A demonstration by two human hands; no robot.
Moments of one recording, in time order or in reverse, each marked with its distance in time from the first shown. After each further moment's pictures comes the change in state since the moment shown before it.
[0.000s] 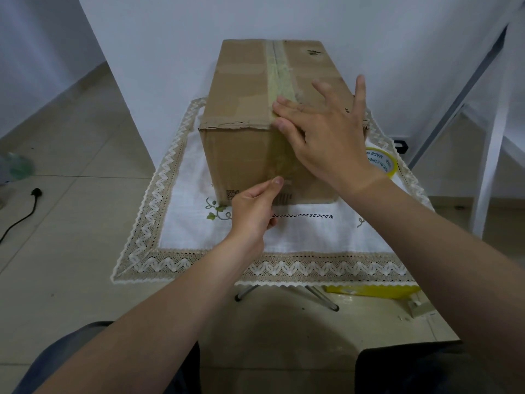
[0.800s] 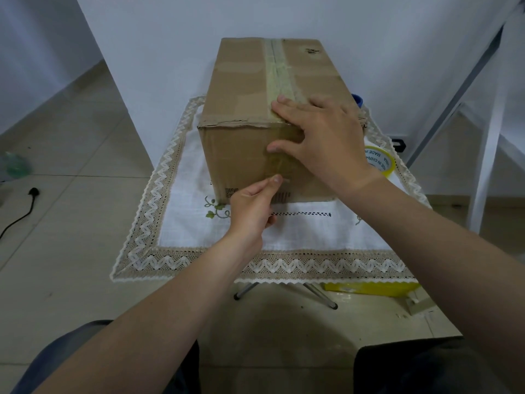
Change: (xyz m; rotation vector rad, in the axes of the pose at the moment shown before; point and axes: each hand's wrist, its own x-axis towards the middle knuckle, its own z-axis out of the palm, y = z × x) left_hand 0.003 -0.002 0.000 0.014 0.008 -0.007; right_hand -0.001 0.001 -0.003 0.067 -0.129 0.032
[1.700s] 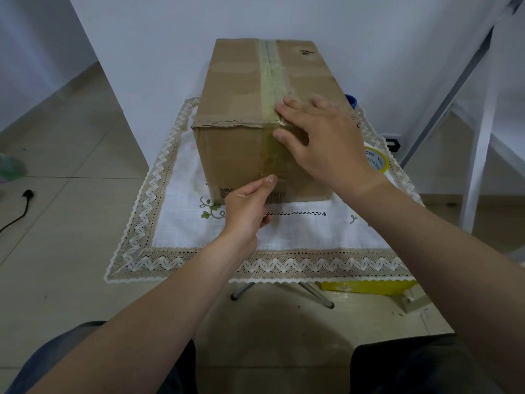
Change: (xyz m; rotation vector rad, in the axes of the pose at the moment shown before) left_hand 0.002 -0.002 0.000 0.008 0.005 0.001; right_hand -0.009 0.009 -0.001 0.092 0.029 0.001
